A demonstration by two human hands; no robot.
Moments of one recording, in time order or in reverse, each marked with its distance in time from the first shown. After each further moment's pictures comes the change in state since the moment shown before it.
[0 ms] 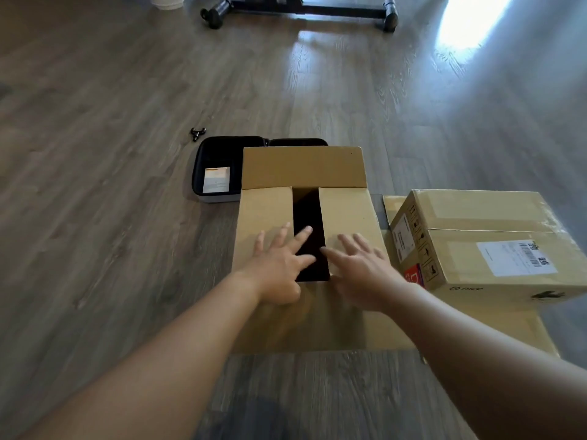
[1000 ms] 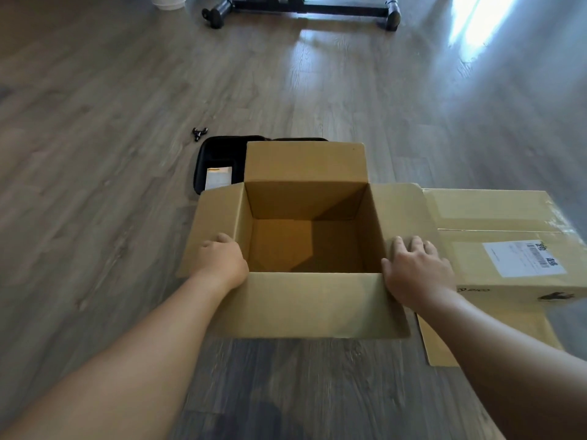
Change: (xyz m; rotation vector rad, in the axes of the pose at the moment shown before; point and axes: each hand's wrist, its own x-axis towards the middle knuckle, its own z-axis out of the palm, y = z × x) left_hand -0.020 -0.061 0.002 -0.108 0.076 -0.850; right_hand -0.021 0.047 -0.006 -0.206 0.083 0.525
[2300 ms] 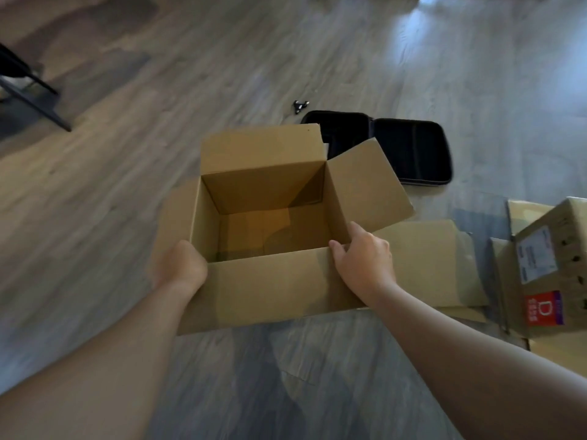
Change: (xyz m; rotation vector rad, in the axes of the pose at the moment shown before) left_hand -0.021 -0.231 0.020 -0.274 0.249 -0.473; right_hand -0.033 -0.237 -0.001 0.759 0.019 -0.333
